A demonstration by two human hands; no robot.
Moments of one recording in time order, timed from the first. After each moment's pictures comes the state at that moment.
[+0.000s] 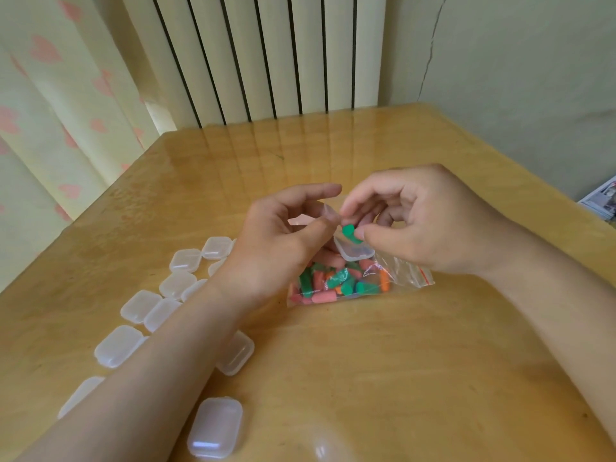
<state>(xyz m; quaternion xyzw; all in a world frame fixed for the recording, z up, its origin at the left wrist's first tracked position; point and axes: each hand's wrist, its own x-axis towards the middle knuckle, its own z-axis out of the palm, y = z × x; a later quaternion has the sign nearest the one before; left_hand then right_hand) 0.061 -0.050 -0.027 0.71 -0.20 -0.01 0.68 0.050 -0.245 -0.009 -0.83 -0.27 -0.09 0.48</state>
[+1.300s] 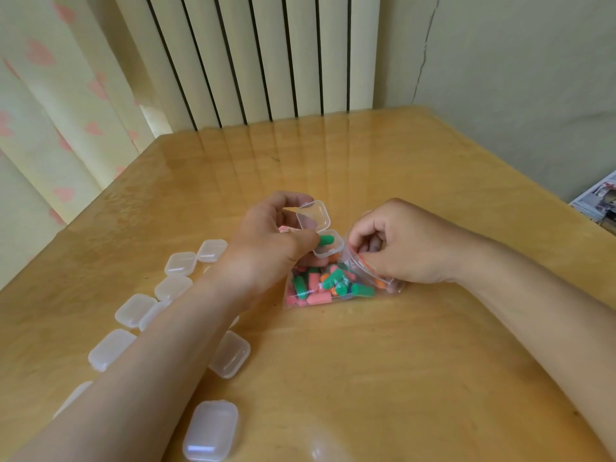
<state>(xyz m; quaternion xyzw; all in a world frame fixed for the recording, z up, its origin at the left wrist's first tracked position) 0.075 -0.047 -0.033 0.73 -0.07 -0.07 0.67 0.059 -0.241 -0.028 -0.90 -0.13 0.07 0.41</state>
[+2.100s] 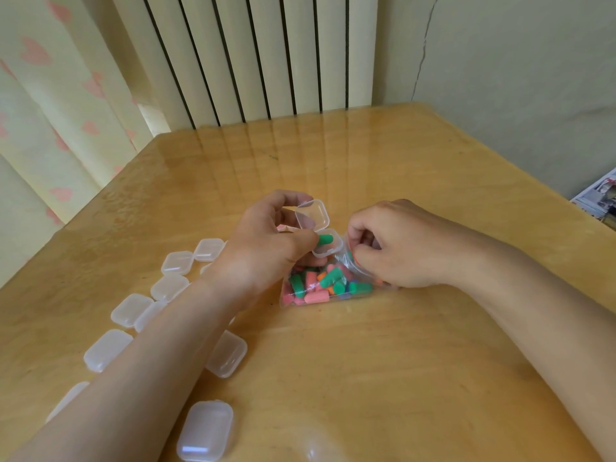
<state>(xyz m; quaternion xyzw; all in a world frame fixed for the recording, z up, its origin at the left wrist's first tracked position) 0.072 -0.049 -0.032 0.74 -0.07 -0.08 0.66 0.054 -0.237 -0.018 -0.96 -0.14 0.01 0.24</state>
